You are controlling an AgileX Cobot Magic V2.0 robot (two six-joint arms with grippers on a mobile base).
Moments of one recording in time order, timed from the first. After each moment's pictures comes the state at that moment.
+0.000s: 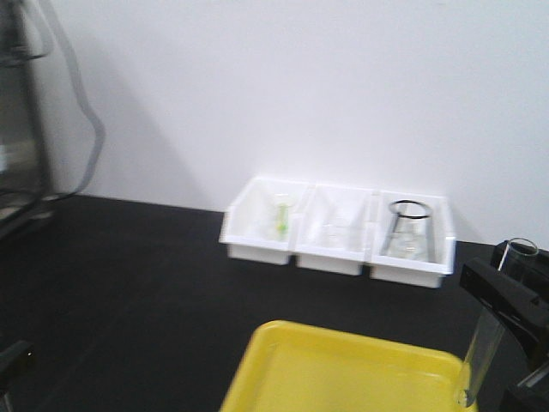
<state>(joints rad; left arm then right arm) -0.33 0.69 -0.47 0.29 0.01 -0.37 0.28 0.76 -0.65 -1.36 -0.26 1.25</state>
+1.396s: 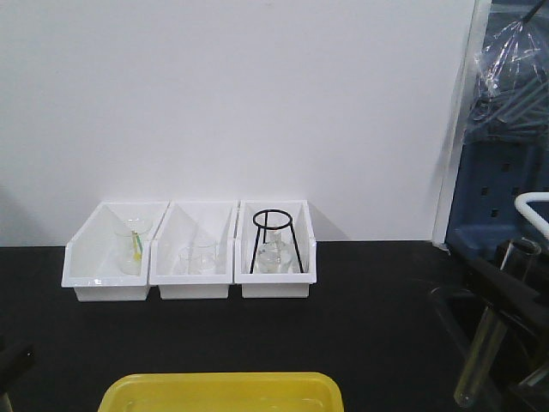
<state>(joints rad) -0.33 0.69 -0.47 0.29 0.01 -0.37 0.28 0.76 -0.65 -1.36 -0.26 1.25</state>
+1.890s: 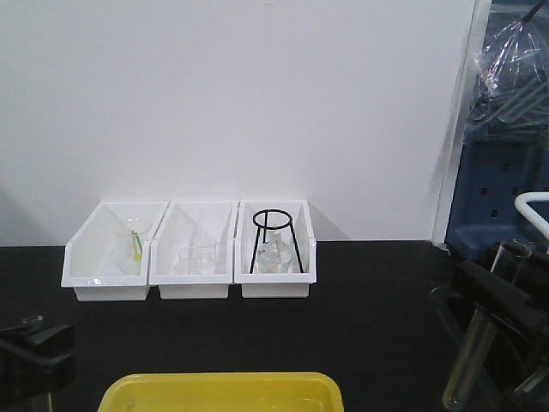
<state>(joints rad) -0.33 1.04 -0.77 0.15 0.34 -0.46 0.28 0.78 -0.65 -1.36 -0.30 1.27</state>
